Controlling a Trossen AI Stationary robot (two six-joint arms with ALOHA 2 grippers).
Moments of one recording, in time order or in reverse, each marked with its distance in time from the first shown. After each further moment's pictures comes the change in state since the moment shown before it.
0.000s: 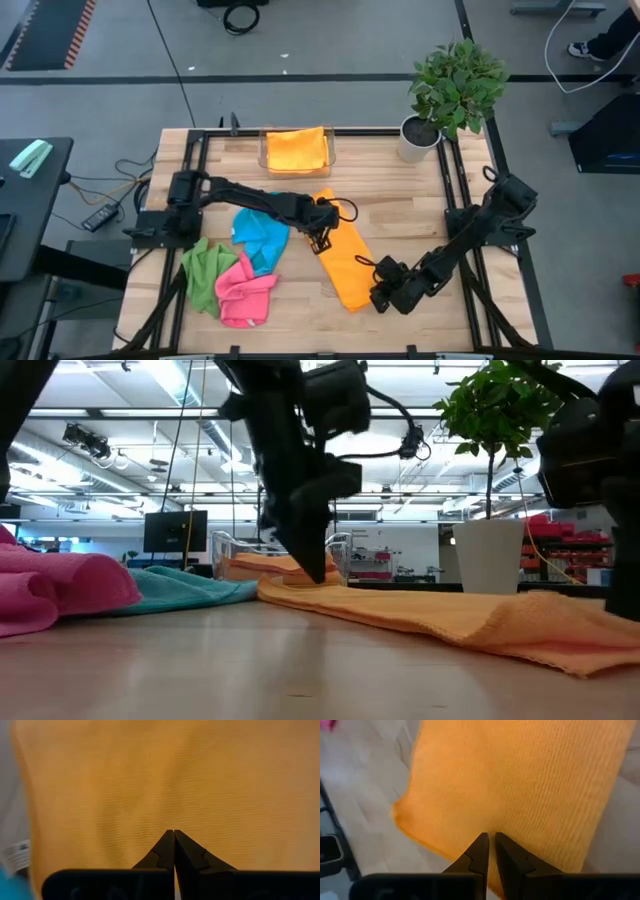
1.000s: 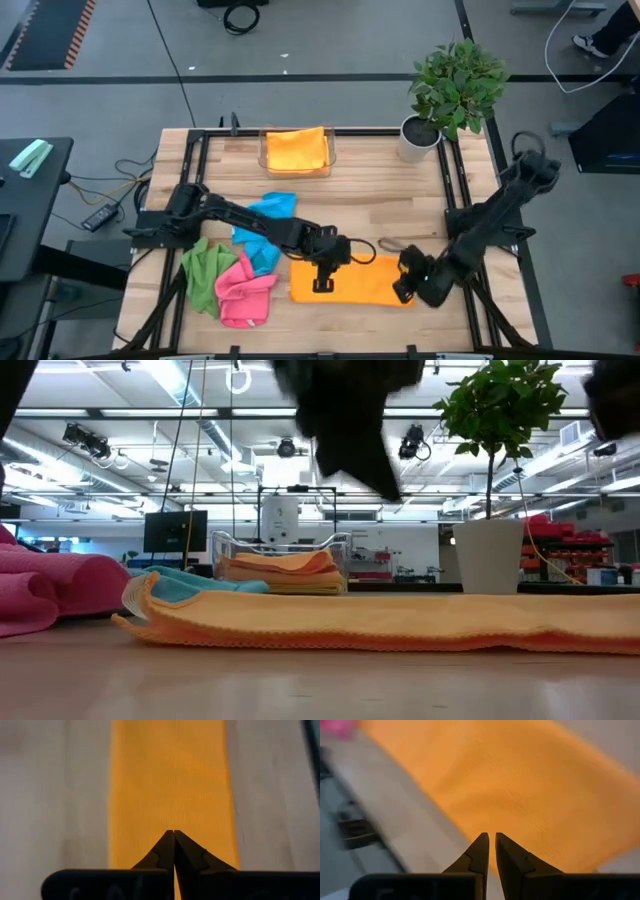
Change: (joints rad) left arm -0.199 0.036 0.205 0.043 0.173 0.238; right arm 0.090 -0.346 0.000 -0.429 -0.020 0.201
